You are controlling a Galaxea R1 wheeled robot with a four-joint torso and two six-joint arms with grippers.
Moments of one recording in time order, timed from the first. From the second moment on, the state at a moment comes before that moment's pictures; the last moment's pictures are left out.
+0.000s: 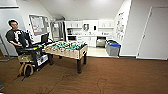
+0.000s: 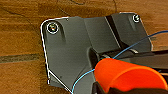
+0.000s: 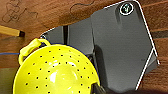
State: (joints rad) left arm 1.48 2.84 -2.51 0.59 -0.03 -0.46; right arm -1.56 2.97 -2.67 -0.73 0.21 0.85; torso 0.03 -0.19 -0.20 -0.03
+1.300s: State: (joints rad) left arm 1.48 2.84 -2.50 0.59 -0.04 -0.46; right arm -1.55 2.96 -2.67 -0.73 0.21 0.85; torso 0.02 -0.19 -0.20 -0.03
